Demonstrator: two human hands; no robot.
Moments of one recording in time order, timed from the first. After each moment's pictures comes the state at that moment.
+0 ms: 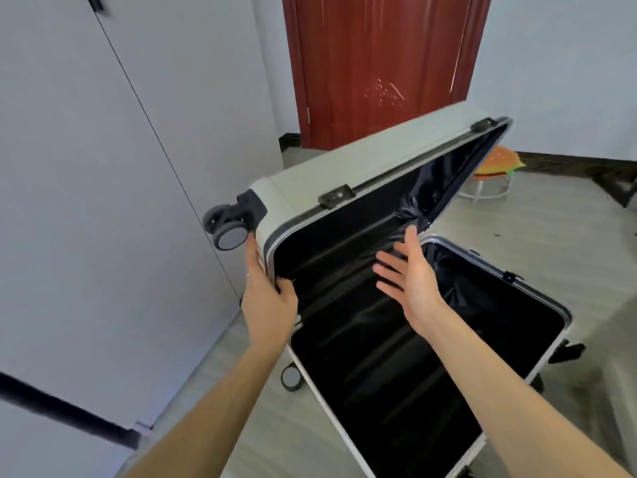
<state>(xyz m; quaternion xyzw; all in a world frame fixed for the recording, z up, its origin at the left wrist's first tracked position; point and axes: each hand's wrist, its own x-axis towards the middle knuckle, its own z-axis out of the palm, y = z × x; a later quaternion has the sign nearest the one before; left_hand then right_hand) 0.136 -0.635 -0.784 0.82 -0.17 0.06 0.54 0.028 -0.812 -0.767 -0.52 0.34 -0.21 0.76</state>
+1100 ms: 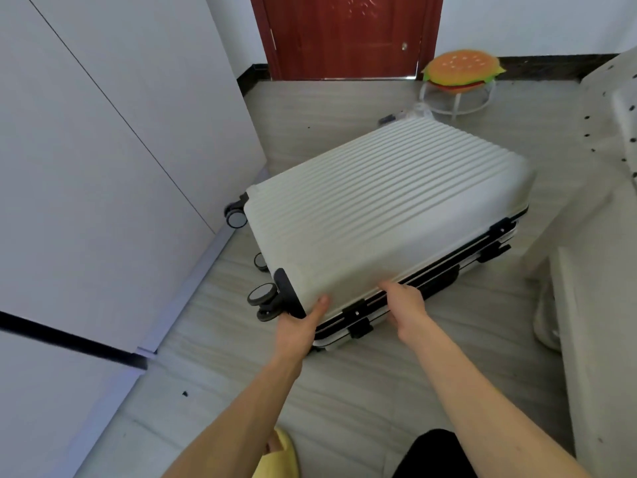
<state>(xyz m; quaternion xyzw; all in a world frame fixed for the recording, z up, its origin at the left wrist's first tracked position) -0.018 -0.618 -0.893 0.75 -0.02 -0.31 0.59 -0.100 -0.782 -0.907 -0.44 0.55 -0.10 0.70</state>
